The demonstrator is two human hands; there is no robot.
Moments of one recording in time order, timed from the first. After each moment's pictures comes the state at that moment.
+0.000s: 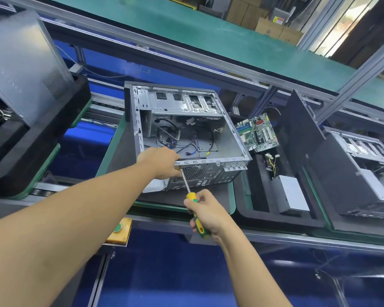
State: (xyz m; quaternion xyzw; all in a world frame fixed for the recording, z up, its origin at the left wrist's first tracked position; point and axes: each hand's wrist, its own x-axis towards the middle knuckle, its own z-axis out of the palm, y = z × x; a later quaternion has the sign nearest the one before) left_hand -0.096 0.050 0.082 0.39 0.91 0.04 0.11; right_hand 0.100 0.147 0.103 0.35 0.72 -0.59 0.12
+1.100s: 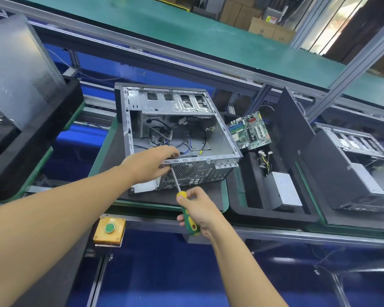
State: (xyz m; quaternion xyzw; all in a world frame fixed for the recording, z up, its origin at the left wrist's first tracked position) left_hand -0.087 0.031 0.075 0.49 0.83 0.24 0.07; right_hand 0.102 0.150 0.103 0.36 0.69 -0.62 0.10
